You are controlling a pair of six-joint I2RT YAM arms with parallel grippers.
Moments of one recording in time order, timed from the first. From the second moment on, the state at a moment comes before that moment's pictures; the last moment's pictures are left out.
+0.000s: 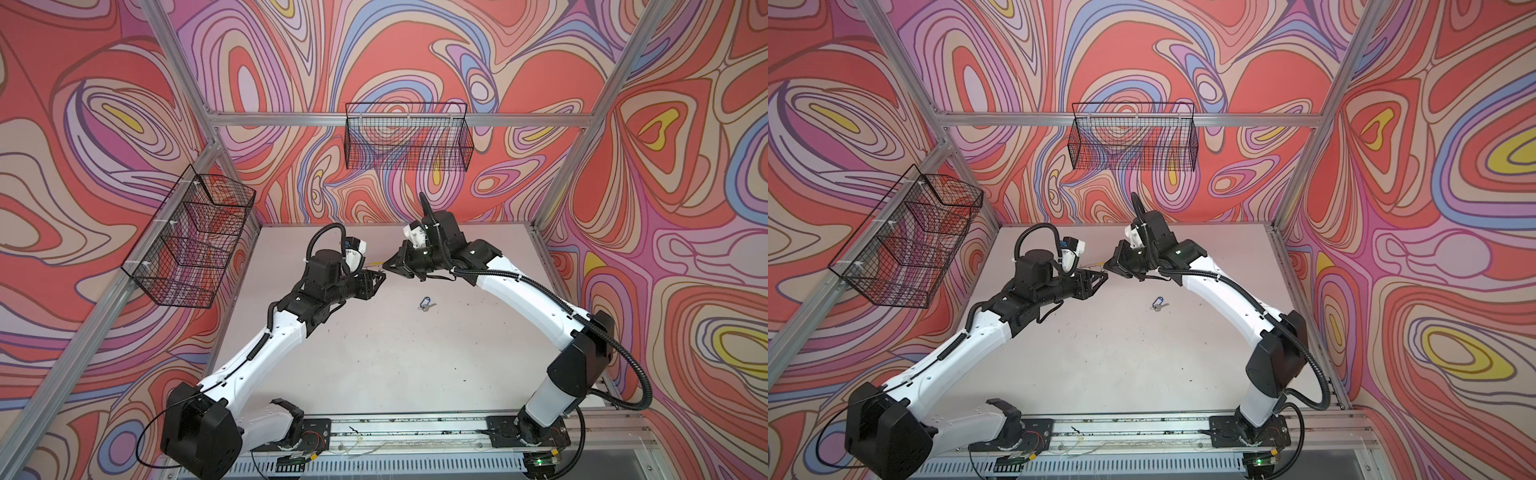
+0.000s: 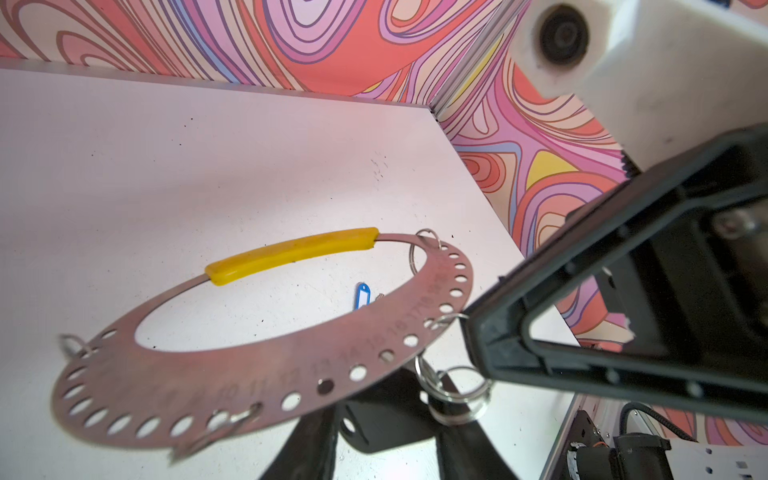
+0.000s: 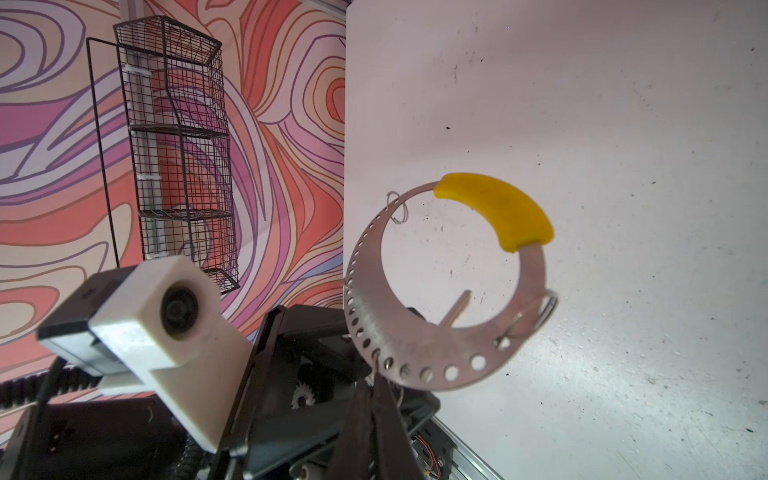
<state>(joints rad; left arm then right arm) -0.44 1.21 0.96 -0.20 0.36 -0.42 0.65 1.70 1.67 -0.59 -0.49 1.01</state>
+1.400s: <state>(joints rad) -0.44 1.14 0.94 -0.31 0.43 -0.36 0.64 1.72 1.74 -0.70 -0.52 0.95</state>
